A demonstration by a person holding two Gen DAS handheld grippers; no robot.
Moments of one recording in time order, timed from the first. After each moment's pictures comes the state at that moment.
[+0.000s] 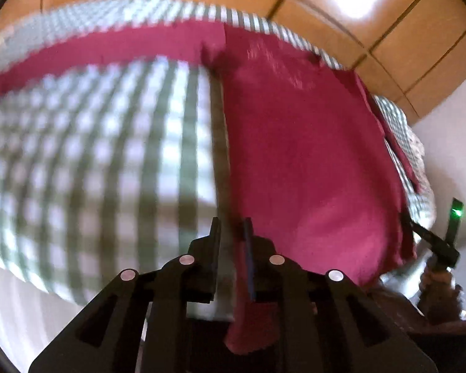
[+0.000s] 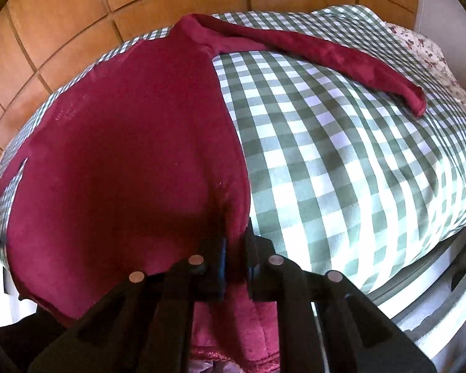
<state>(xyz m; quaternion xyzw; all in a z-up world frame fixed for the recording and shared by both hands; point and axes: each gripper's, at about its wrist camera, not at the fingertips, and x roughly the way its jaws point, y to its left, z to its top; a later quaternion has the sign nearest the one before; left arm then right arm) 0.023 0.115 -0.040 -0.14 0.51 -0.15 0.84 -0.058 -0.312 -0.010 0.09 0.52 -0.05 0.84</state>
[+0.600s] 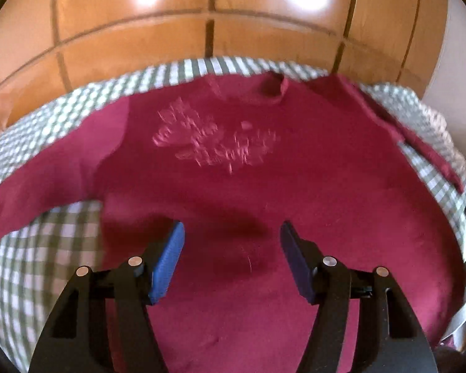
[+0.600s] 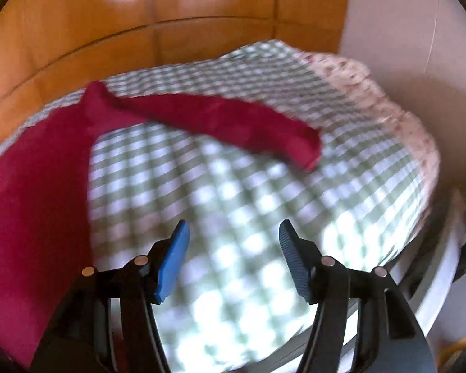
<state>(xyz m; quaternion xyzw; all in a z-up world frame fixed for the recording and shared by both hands) 0.133 -0.028 -0.053 0.02 0.43 -0.17 0.89 -0.041 -0.404 0.018 0.05 0.44 -0.23 0.87</state>
